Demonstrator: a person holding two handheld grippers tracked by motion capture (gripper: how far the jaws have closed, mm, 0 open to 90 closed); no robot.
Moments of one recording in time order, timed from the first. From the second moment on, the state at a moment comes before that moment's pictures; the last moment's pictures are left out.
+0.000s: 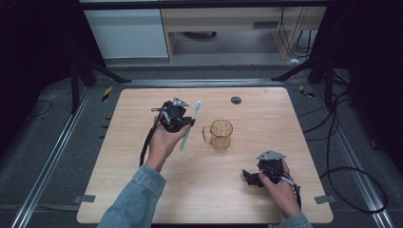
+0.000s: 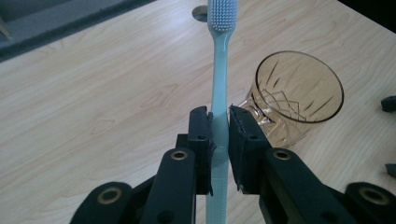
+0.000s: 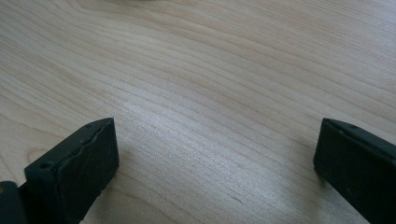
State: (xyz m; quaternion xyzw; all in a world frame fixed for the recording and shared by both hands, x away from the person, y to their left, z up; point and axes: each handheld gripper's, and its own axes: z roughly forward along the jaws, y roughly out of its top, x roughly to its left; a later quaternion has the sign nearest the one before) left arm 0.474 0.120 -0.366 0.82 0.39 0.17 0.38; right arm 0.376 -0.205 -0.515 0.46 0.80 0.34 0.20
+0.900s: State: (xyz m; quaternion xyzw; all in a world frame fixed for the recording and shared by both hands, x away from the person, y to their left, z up) left arm 0.464 0.109 -0.358 0.76 0.39 0.24 0.45; right arm 0.376 -0.205 -0.515 0.46 0.80 0.34 0.20
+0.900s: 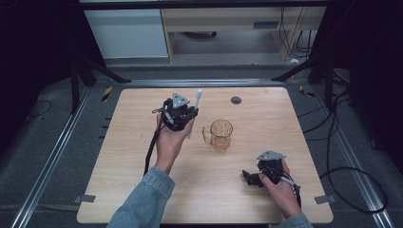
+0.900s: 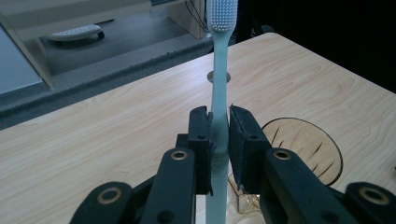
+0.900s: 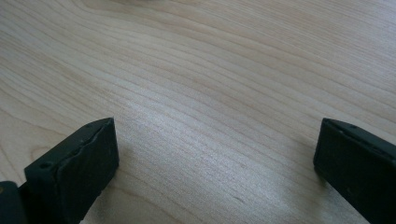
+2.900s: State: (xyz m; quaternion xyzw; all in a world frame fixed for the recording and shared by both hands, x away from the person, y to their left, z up) left arm 0.437 0.095 -0.358 0.64 0.37 0.34 0.58; right arm 0.376 -0.206 -0.516 0.44 0.80 0.34 0.20
